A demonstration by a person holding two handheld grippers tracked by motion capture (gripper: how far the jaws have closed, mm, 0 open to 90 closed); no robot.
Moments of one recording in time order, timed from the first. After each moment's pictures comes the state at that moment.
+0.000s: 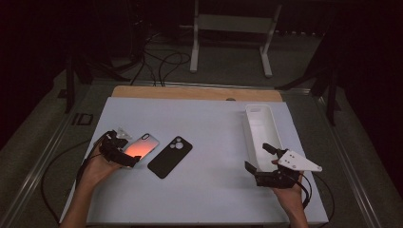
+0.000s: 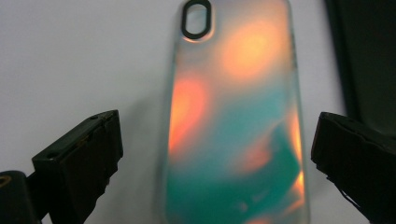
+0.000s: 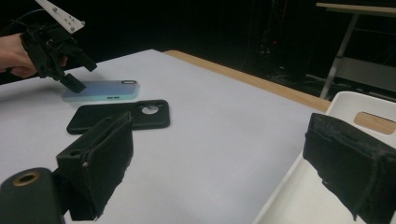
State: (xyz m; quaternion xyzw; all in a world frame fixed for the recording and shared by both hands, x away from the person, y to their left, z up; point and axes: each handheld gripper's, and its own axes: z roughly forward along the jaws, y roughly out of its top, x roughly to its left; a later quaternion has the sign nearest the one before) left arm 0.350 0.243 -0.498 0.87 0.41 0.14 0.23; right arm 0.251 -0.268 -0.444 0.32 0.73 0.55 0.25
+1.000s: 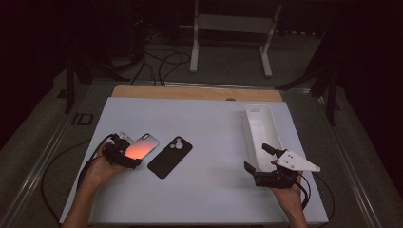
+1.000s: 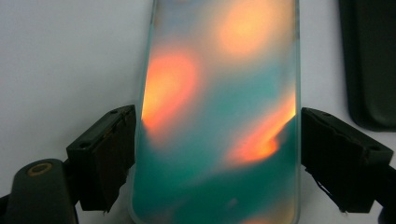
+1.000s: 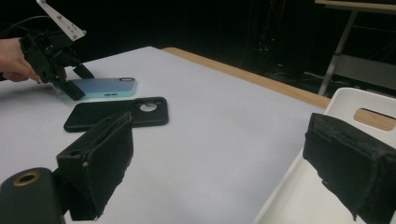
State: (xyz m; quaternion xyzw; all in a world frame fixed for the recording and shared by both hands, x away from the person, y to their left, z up) left arm 0.351 0.242 -0.512 0.87 0.44 0.10 0.21; right arm 0.251 -0.265 -0.446 0.32 0.73 0.55 0.25
